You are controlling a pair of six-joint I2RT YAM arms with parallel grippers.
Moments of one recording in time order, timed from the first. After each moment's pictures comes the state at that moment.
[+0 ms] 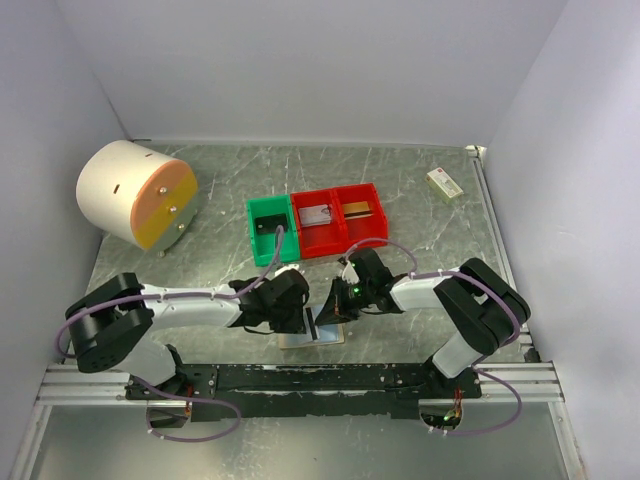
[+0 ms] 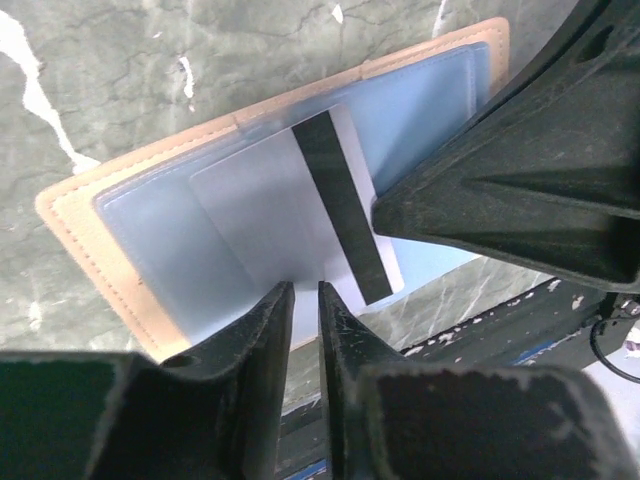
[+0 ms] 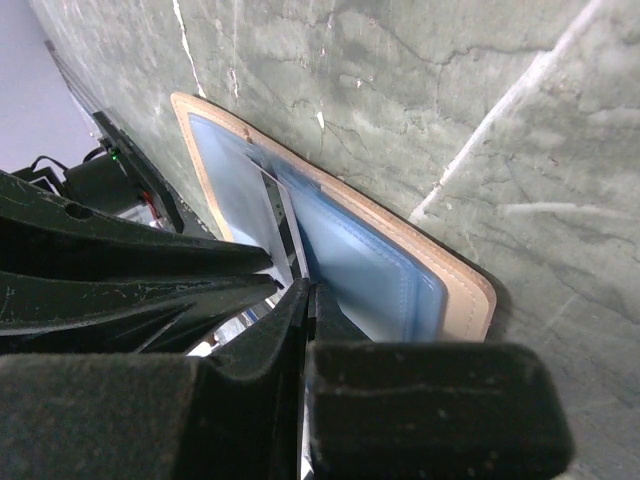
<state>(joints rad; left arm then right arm) -1.08 1.48 0.69 -0.23 -0.03 -0.97 0.66 1.59 0.49 0.19 -0.64 0.91</state>
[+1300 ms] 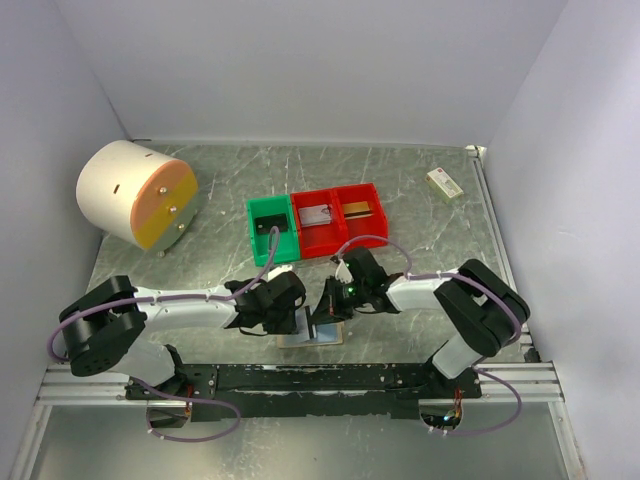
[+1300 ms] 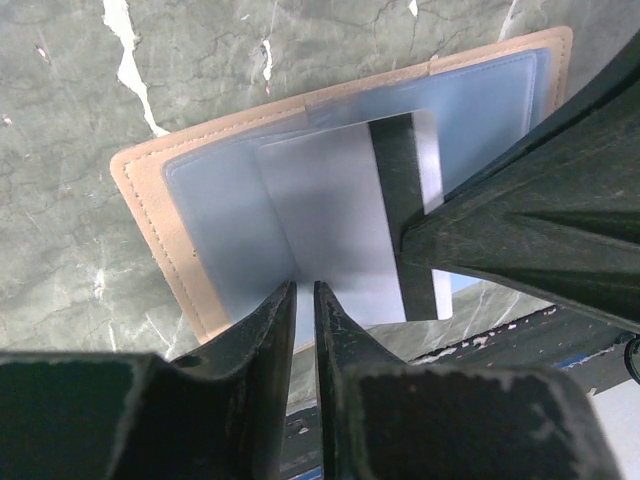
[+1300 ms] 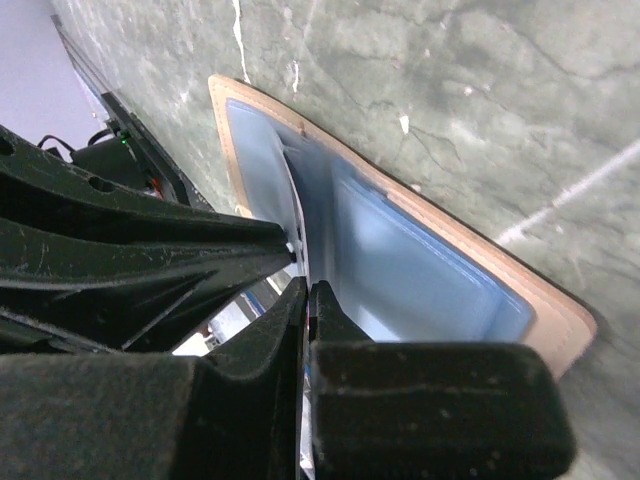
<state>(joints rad) -1.08 1.44 0.68 -0.32 -0.09 -0.99 0.71 1.59 0.53 0.20 -0.63 0.90</state>
